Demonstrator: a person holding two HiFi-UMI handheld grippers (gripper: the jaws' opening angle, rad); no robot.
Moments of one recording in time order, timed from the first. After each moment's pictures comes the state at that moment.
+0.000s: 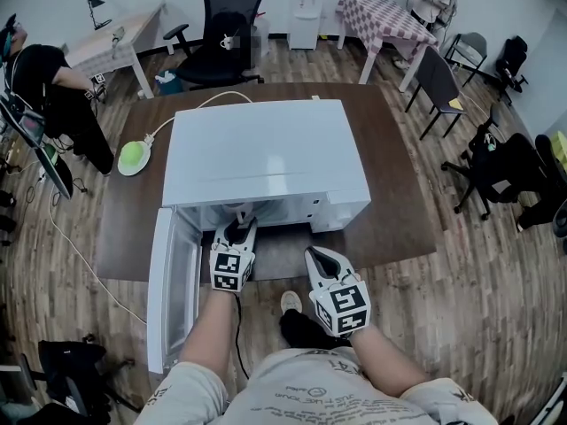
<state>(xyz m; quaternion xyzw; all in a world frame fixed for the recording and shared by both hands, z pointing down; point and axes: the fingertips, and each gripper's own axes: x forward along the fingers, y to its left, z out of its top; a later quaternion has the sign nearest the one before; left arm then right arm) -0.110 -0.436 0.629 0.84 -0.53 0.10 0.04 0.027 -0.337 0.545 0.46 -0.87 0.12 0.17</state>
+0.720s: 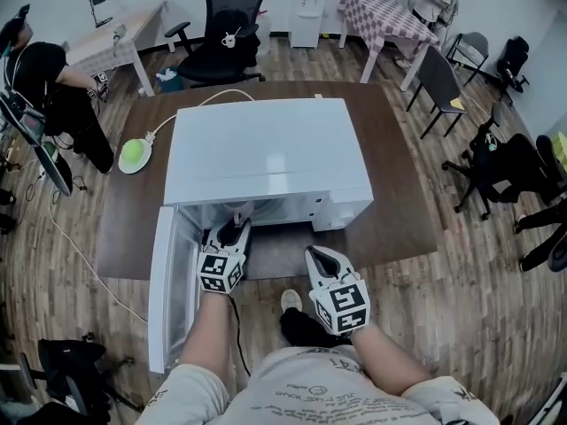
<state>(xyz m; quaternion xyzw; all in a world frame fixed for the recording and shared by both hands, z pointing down) -0.136 -0.427 0.625 0.85 -0.52 0.02 0.09 0.017 -0.339 0.549 0.45 -0.87 0.11 0.18</state>
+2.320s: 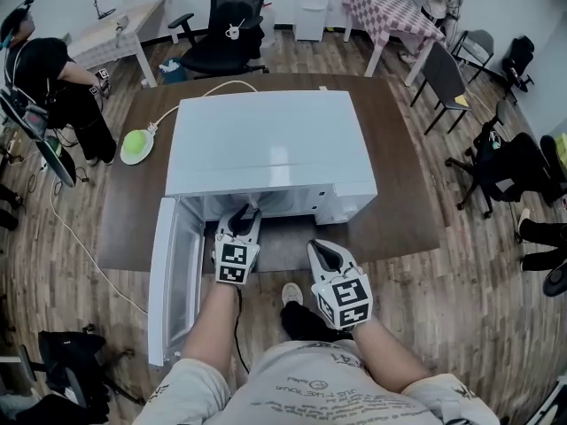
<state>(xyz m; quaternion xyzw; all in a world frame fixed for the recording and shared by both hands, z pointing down) -0.113 -0.434 0.629 0.84 -0.53 0.14 0.04 0.018 -0.340 0.552 0.45 -0.87 0.12 0.18</state>
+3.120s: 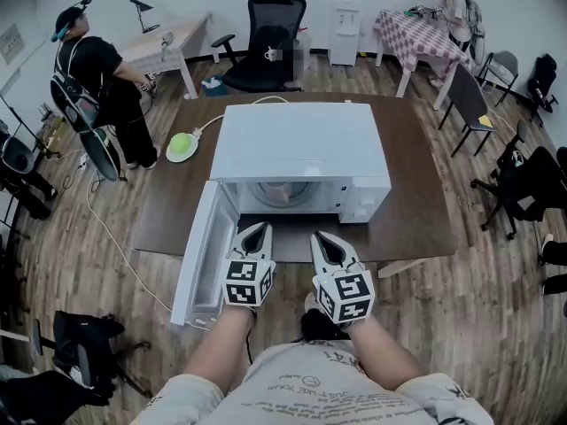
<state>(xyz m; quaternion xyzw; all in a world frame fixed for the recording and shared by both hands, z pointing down) -0.131 -0.317 0.522 0.79 -0.60 0.09 0.11 -0.021 -0.296 0.490 0.44 -0.89 0.10 0.08</state>
